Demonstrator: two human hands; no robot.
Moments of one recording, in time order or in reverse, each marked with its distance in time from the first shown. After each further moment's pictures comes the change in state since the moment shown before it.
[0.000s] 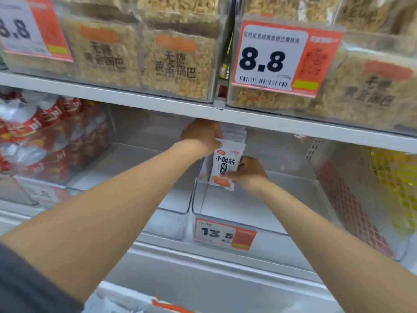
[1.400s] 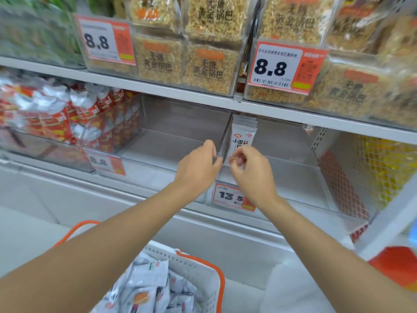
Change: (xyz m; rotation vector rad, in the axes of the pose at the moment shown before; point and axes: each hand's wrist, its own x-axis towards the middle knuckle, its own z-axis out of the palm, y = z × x) left_hand -0.162 -0.002 -0.006 -0.042 0.166 -0.078; right_hand -0.131 -0.035 0.013 -0.230 0.321 -0.530
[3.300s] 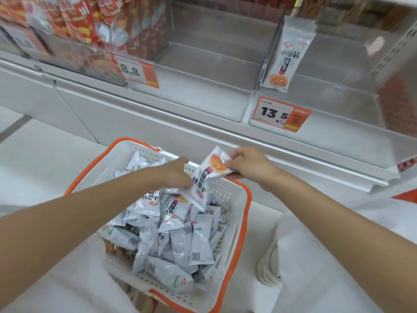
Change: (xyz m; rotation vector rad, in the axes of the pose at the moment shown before) left_hand -0.154 -0.142 0.012 -0.203 -0.803 -0.609; right_hand -0.129 -0.022 0.065 0.479 -0.778 0.658
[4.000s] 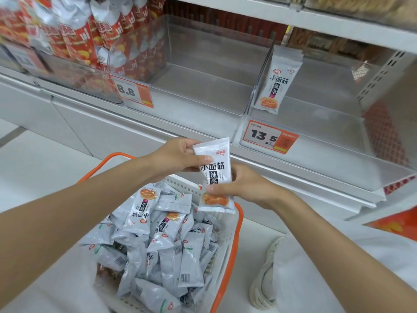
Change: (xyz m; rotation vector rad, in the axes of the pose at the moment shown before) left_hand -0.011 0.059 -0.031 -0.616 0.057 0.393; right_hand -0.023 -0.019 -0.022 0.033 -0.337 -0.171
